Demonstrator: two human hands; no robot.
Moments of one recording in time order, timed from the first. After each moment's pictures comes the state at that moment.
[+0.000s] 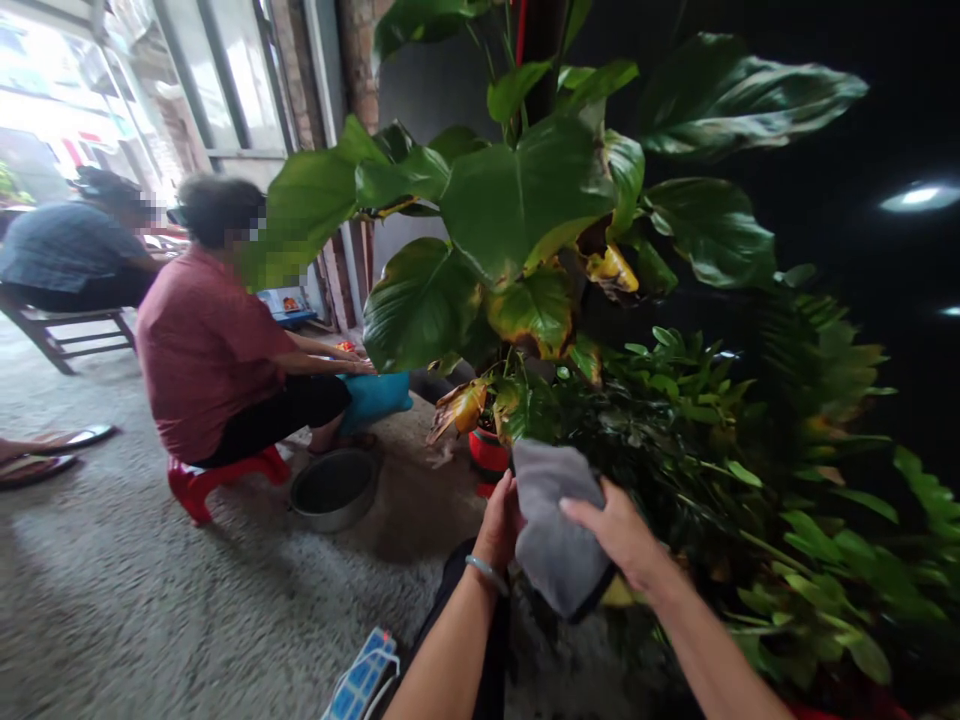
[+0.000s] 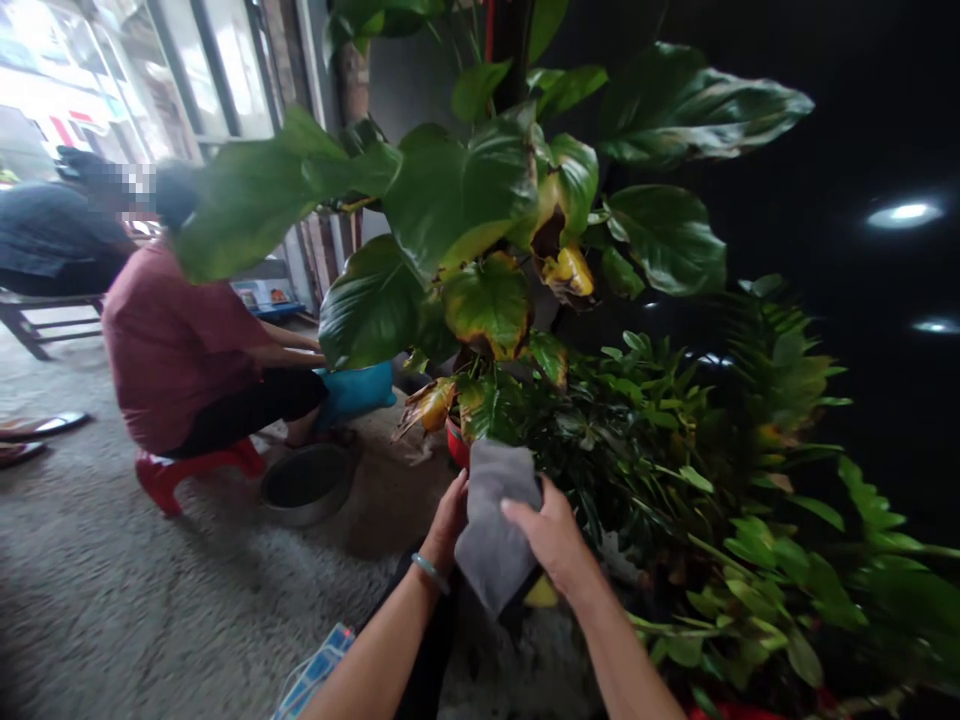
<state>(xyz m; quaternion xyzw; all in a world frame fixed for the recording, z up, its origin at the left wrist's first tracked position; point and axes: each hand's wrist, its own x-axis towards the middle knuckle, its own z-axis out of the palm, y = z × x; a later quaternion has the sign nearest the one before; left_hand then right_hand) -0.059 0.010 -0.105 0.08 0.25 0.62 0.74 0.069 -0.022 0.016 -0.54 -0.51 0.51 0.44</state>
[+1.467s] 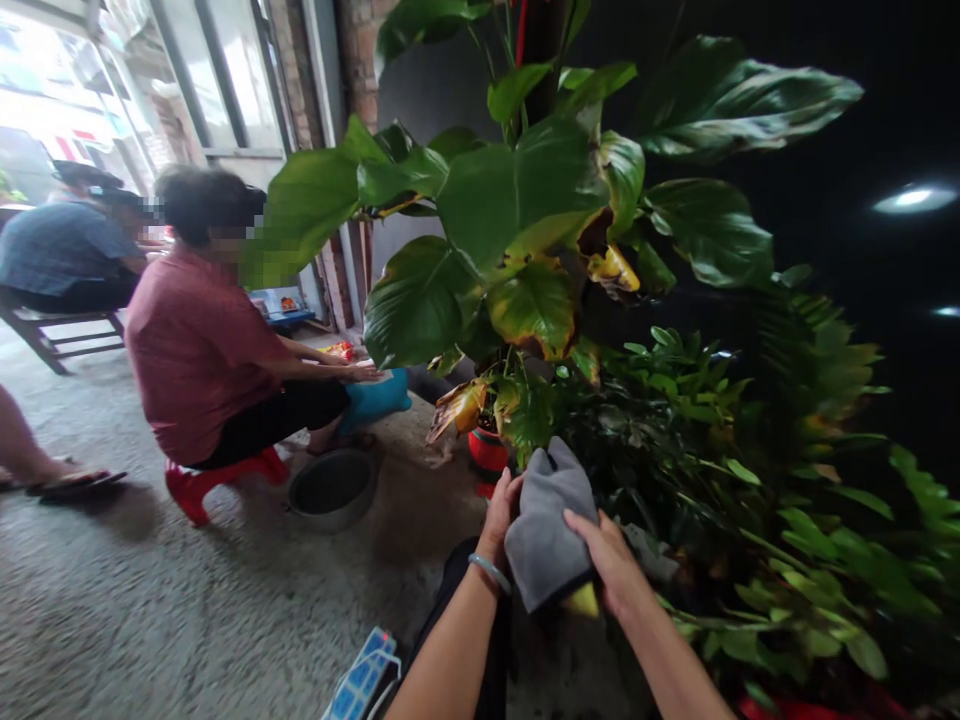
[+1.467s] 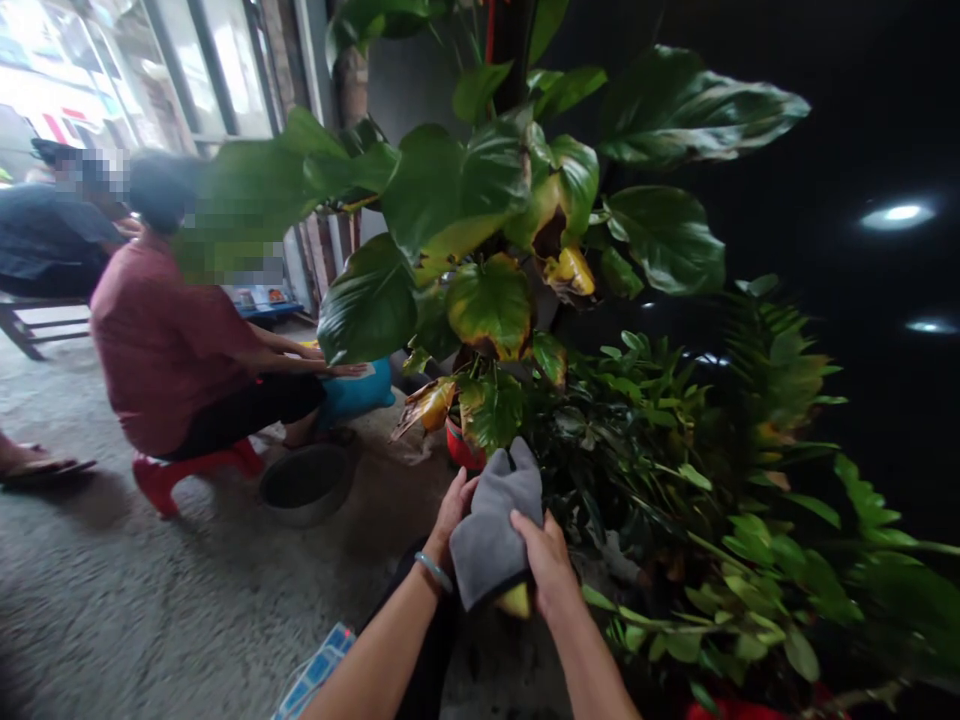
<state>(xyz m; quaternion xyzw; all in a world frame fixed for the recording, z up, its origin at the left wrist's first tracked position) -0.059 0.012 -0.111 0.11 0.22 0.58 0.78 0.068 -0.028 -0.033 -0.59 -0.39 0.54 0.45</state>
